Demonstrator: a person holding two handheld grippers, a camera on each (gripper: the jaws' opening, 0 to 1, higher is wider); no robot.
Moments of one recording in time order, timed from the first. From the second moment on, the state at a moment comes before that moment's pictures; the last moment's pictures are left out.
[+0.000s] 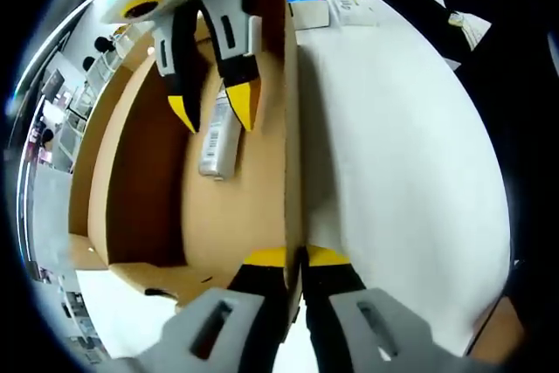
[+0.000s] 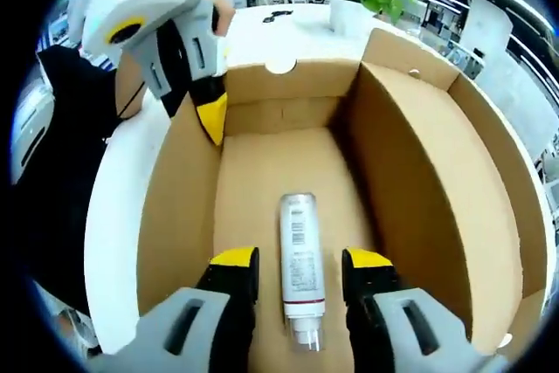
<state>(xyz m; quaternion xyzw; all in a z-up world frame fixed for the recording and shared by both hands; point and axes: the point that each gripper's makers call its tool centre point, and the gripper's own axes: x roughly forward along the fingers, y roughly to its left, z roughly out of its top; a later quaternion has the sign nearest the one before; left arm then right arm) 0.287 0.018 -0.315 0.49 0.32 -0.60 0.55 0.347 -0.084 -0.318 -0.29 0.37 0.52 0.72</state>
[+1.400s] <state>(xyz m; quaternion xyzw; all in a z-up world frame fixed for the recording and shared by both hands) 0.289 0.018 -0.316 0.49 0.32 -0.60 0.55 0.358 -0.084 -0.338 -0.24 0.36 0.48 0.76</state>
